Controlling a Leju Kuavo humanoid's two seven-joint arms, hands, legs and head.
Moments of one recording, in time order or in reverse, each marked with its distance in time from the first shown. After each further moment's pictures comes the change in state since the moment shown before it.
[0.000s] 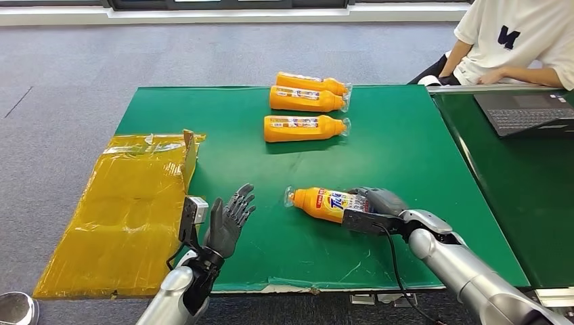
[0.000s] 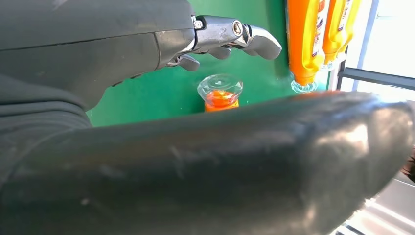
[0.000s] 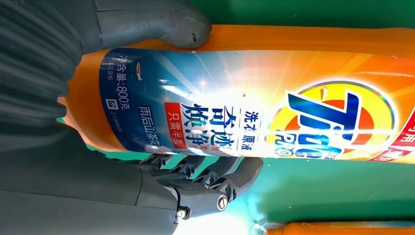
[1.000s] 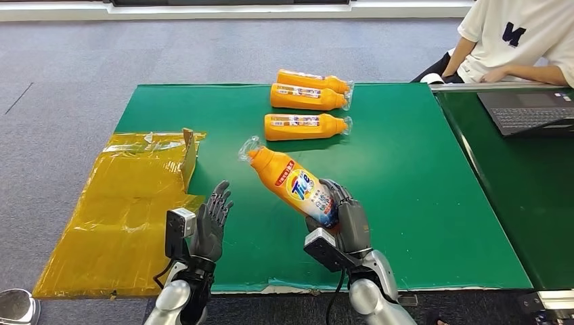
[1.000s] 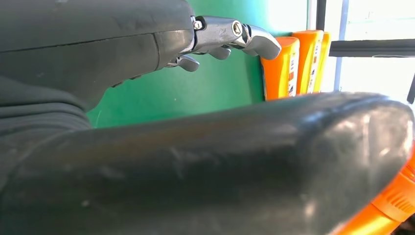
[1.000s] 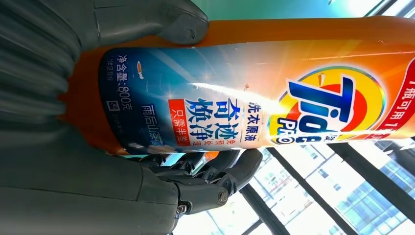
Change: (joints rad) left arm 0.125 -0.019 0.011 -0.206 -0.155 0.254 -0.051; right arm 0.427 0.372 -0.386 -0.377 0.143 -0.574 -0.172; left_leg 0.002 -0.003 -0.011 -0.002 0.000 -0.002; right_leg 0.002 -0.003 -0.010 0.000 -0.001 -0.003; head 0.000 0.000
